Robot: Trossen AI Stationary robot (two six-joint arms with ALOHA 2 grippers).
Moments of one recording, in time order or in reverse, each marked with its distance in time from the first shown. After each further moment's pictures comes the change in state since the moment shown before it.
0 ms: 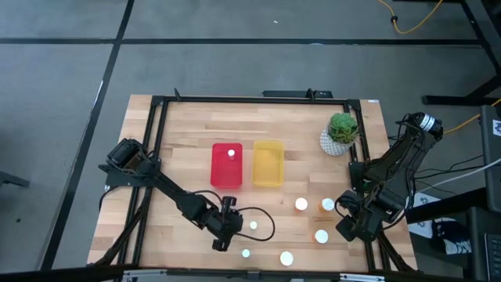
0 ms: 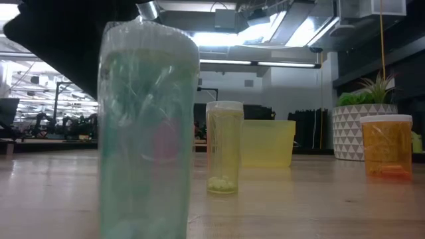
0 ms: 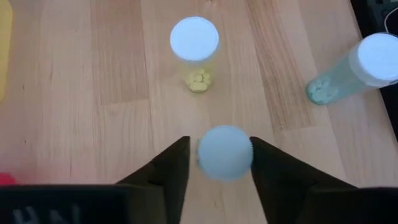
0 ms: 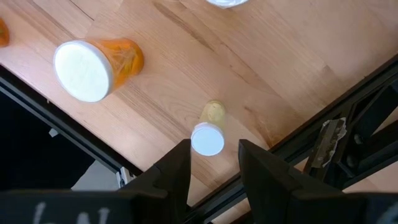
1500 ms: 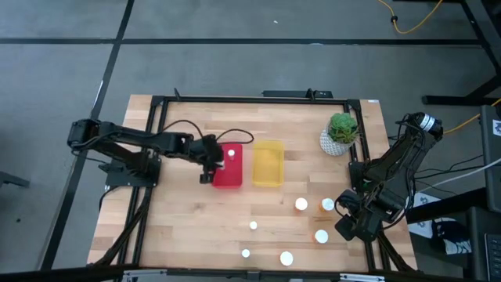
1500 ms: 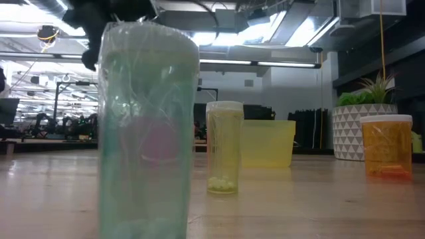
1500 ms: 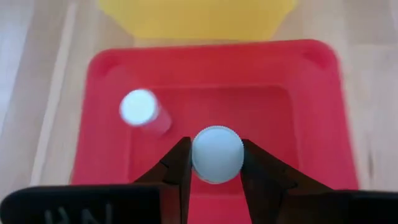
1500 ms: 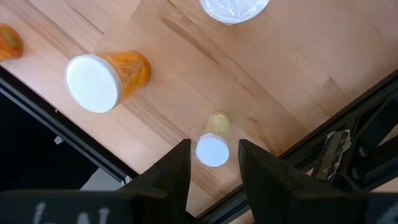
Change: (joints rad) left arm 0.620 -0.573 -0.449 -0.054 0.188 0.422; right arm 0.000 0.000 0.000 0.006 0.044 0.000
